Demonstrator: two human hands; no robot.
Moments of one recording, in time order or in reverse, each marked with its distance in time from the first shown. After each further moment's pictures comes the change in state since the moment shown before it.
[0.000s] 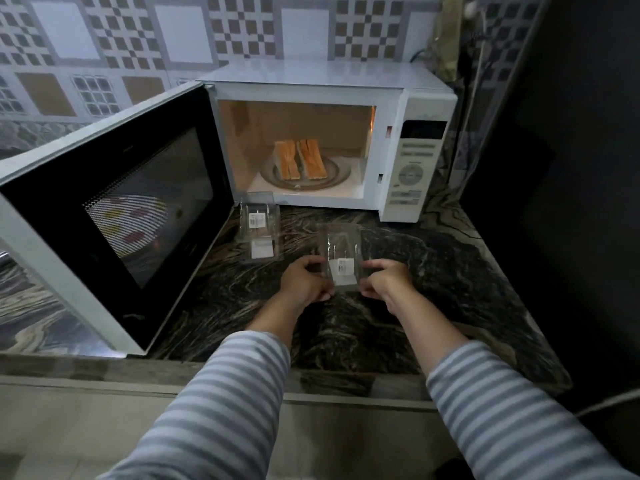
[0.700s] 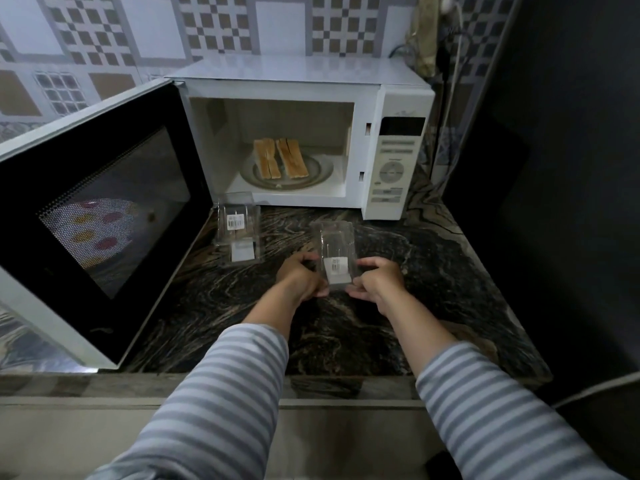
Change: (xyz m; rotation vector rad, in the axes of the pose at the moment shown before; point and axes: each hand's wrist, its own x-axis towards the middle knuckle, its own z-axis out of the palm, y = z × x) left_hand 0.009 0.012 0.026 0.065 0.034 -0.001; right_hand 0.000 -0.004 -0.012 0.161 0.009 0.088
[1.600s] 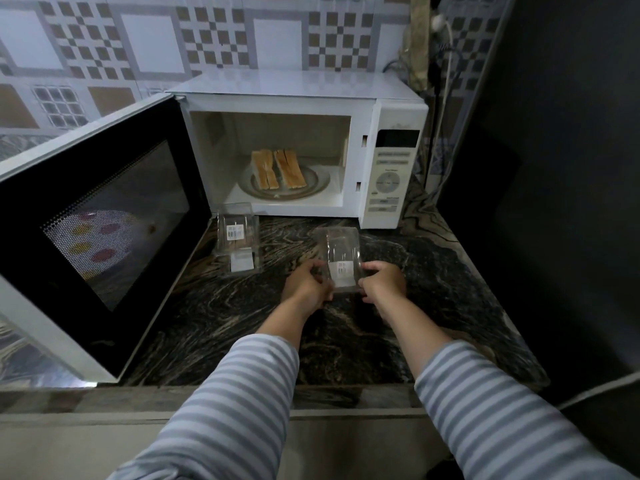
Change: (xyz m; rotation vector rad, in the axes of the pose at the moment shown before) left_hand 0.003 -0.008 0.005 0.212 0.009 0.145; right_hand 0.005 0.002 -0.001 -0.279 0.164 -0.176
